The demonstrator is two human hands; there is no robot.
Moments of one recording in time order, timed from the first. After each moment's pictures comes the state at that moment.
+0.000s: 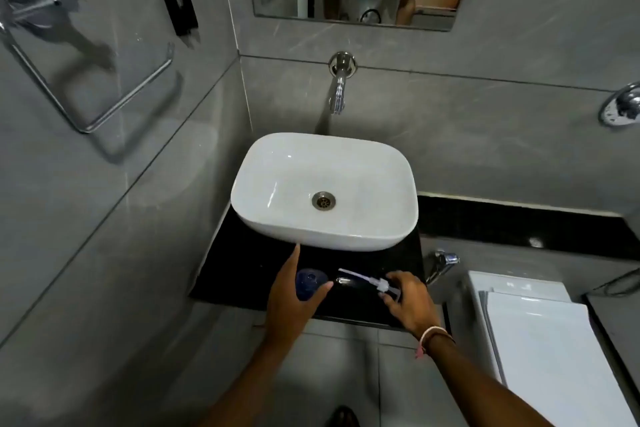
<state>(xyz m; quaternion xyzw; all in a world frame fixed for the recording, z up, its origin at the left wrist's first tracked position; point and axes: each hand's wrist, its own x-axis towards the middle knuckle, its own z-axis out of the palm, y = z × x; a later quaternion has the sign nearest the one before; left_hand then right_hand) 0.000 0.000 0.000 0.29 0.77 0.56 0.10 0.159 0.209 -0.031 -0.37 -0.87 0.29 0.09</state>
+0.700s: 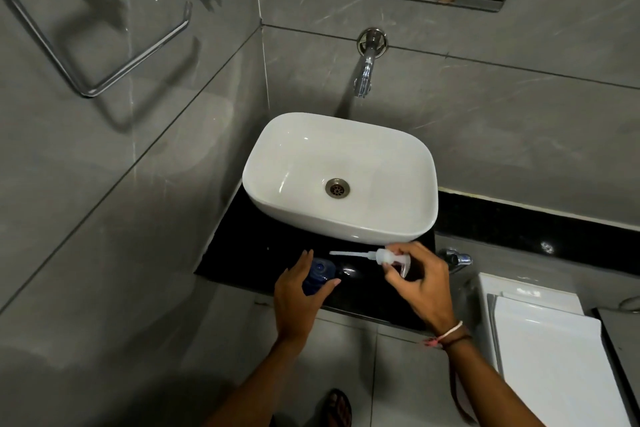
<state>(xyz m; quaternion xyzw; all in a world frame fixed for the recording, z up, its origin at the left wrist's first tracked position) 0.014 0.011 -0.030 0.19 0.83 0.52 0.09 0.137 0.198 0.045 -0.22 -0.84 0.40 0.30</state>
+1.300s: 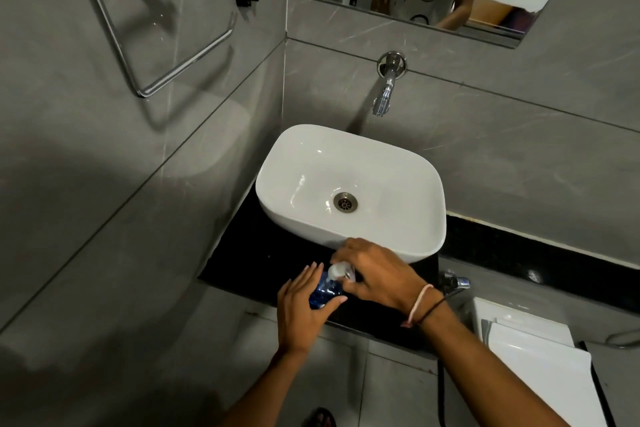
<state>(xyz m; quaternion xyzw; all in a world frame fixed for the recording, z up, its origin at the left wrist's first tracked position) 0.001 0.004 -0.031 0.25 0.83 0.51 0.05 0.048 0.159 0.113 0.01 -0.99 0.13 -0.04</state>
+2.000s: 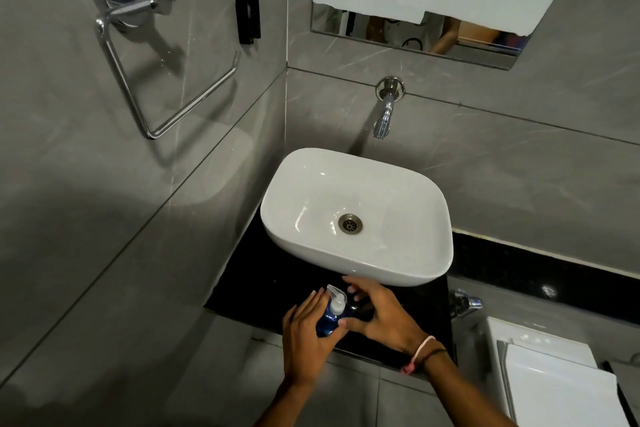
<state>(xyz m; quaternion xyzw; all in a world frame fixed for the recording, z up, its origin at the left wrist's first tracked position) -0.004 0.000 -0.033 0.28 0.84 0.47 0.00 0.066 0.161 0.044 -0.18 -0.90 0.41 -0.02</state>
